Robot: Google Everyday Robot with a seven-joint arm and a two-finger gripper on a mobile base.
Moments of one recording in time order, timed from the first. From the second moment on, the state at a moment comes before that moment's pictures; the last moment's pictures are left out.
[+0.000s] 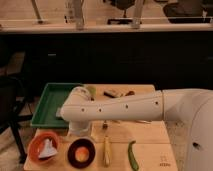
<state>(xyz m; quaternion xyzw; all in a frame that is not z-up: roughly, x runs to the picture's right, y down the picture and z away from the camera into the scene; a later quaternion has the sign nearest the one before) -0.114 0.234 0.675 -0.26 -0.28 -0.61 0.69</state>
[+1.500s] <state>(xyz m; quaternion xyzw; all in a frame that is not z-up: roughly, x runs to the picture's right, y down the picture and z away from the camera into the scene) -0.136 0.271 0.680 -0.28 -0.32 -0.62 0.66</state>
